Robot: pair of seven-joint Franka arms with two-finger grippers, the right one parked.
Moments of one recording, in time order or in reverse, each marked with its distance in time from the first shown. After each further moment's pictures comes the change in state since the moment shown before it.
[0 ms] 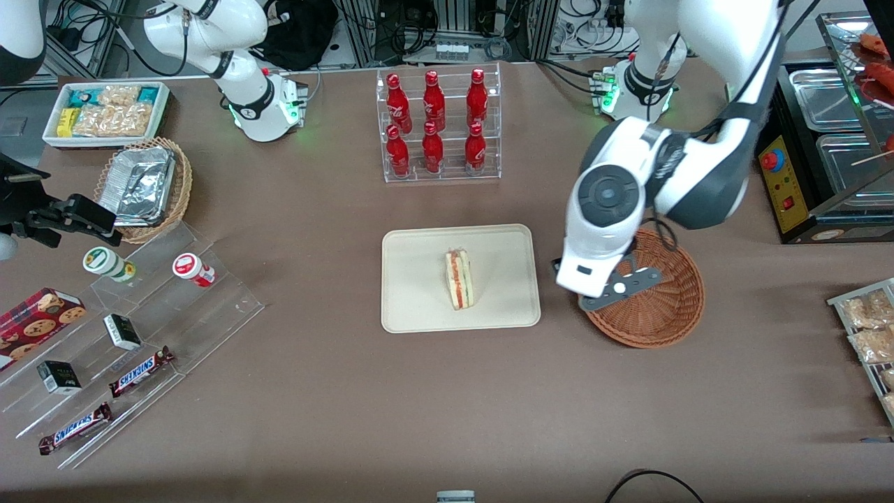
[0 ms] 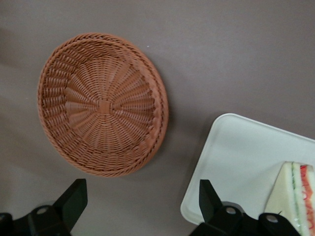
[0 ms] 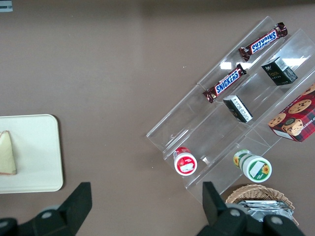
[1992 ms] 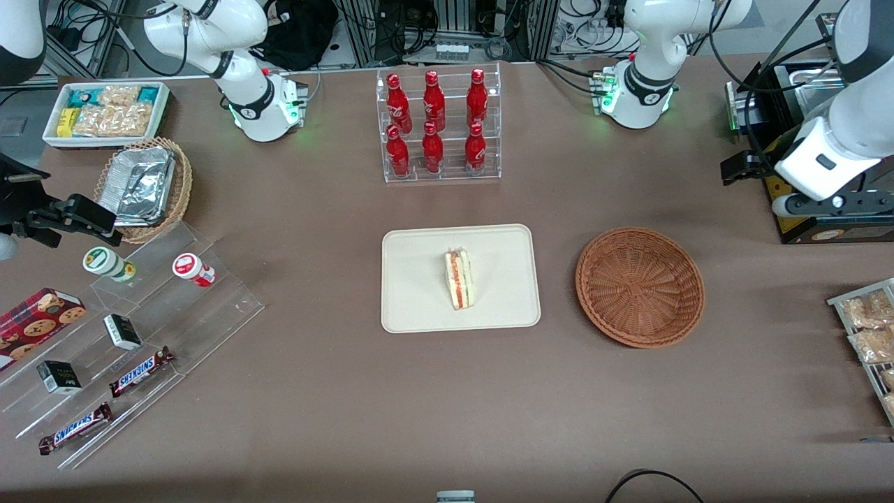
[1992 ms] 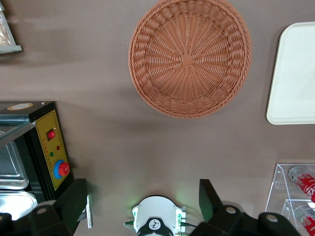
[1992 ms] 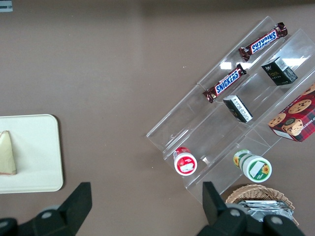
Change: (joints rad) arm 0.174 -0.410 0.271 -0.136 -0.194 -0.281 0.826
